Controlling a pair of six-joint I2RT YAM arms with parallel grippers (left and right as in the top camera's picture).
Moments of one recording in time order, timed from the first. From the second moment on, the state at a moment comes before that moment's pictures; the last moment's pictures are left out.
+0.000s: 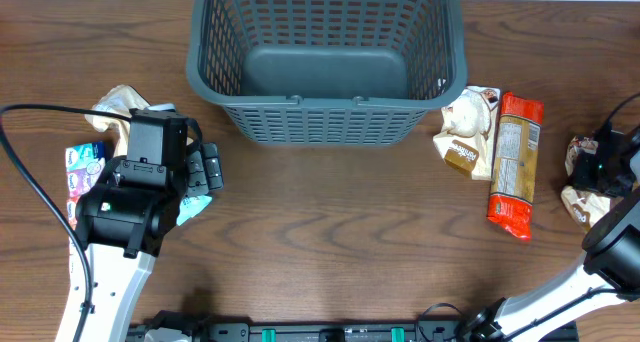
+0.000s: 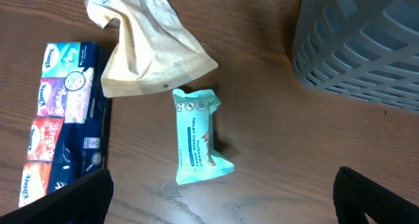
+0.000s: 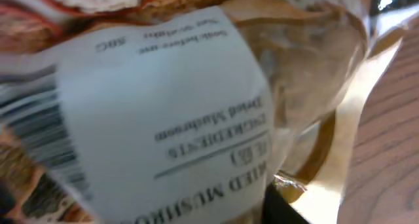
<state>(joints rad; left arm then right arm) -0.18 1.08 1.09 -1.02 -0.24 -0.31 -0.73 2.02 1.33 -0.70 0.00 -0.39</state>
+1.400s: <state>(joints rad) -0.18 1.08 1.09 -1.02 -0.24 -0.31 0.08 1.60 2.04 -0.91 -0.20 -0.62</state>
